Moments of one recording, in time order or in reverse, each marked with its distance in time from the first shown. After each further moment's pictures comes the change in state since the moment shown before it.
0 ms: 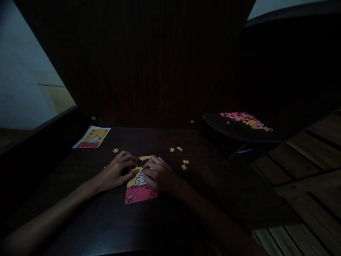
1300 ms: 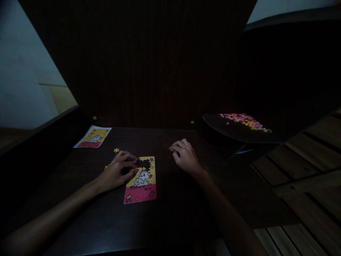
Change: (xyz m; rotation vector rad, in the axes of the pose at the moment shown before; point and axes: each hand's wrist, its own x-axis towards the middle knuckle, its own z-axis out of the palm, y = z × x) left_hand -0.004 0.002 0.002 -0.047 0.044 -0.094; right_hand -0.020 0.062 -0.058 -0.133 0.161 0.340
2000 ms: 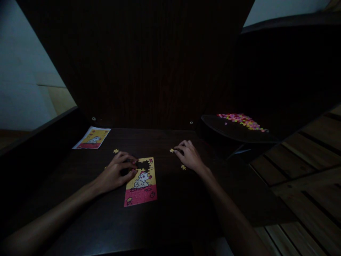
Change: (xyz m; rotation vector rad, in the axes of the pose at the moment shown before) left_hand -0.001 -0.003 0.000 0.021 0.009 0.025; right_hand -0.010 0.035 0.004 -0.091 -0.136 0.182
